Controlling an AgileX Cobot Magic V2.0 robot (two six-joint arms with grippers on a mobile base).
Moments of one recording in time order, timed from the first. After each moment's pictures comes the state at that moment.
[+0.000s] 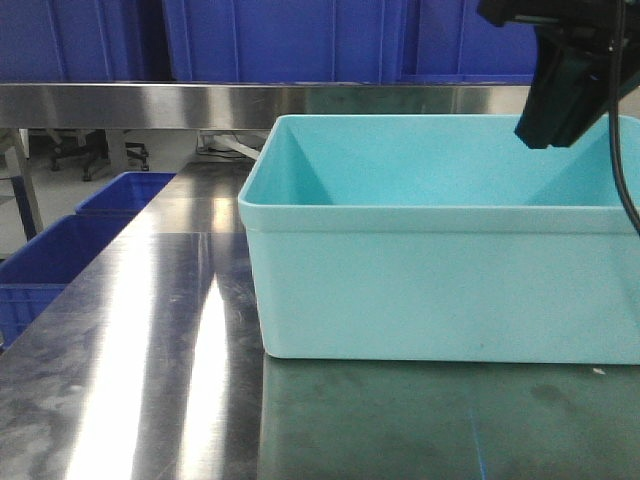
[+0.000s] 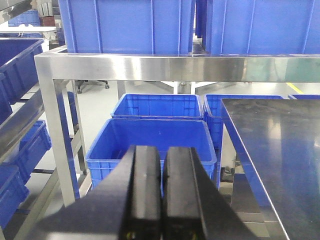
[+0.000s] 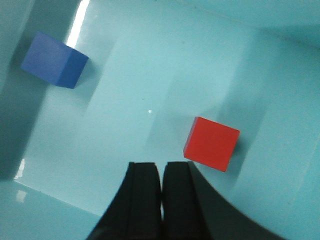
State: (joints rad) left arm 0.00 -0.01 0.01 -0.06 0.09 0.05; right arm 0.31 1.49 -1.24 0.11 0.95 0.01
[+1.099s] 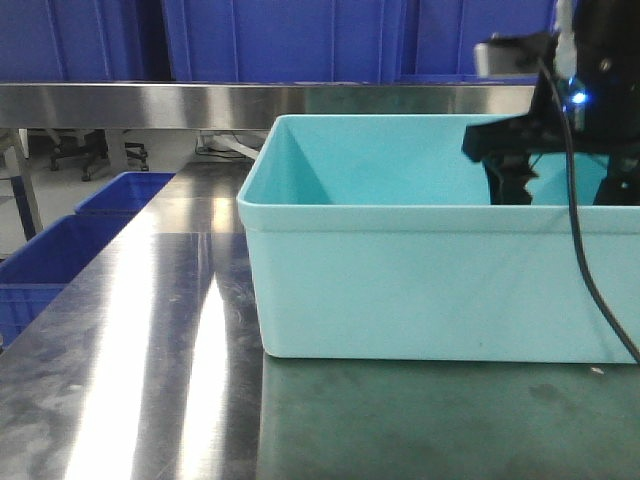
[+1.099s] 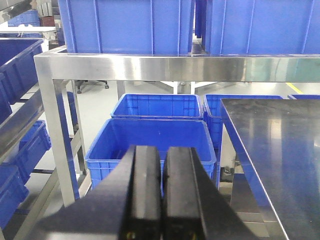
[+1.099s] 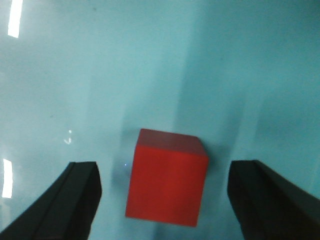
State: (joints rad) left arm 0.00 -0.01 0.01 -0.06 0.09 0.05; right arm 0.29 1.74 -1.25 -0.01 0.91 0.20
